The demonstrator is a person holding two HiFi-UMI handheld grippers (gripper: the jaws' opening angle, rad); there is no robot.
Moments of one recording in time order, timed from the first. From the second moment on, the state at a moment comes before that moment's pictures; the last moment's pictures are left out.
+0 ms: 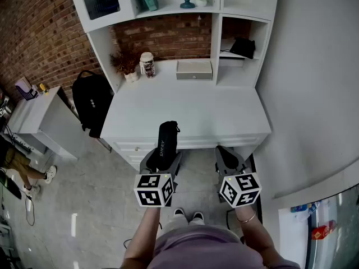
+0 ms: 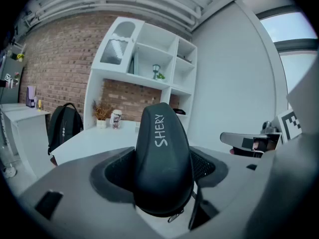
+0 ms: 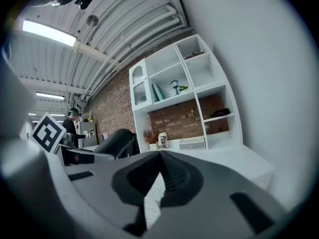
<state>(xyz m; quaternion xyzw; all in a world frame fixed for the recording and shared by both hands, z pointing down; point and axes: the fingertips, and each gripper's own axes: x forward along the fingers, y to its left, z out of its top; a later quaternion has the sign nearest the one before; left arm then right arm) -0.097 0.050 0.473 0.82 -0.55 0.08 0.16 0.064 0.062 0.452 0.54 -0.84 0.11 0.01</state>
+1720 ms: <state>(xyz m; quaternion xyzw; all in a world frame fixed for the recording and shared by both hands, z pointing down) -0.080 -0.080 0.387 0.81 -0.58 0.04 0.08 0.093 -0.051 0.407 0.51 -0.86 0.05 -0.02</state>
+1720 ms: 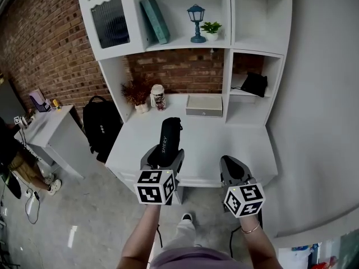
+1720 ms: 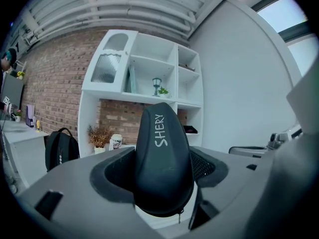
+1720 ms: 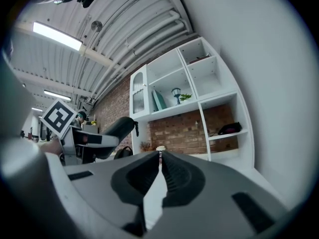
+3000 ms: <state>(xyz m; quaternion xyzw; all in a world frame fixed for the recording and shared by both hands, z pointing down) -0.097 -0.364 0.218 0.84 -0.54 0.01 -0.04 0.016 -0.273 0.317 0.52 -0.86 -0.04 -0.03</state>
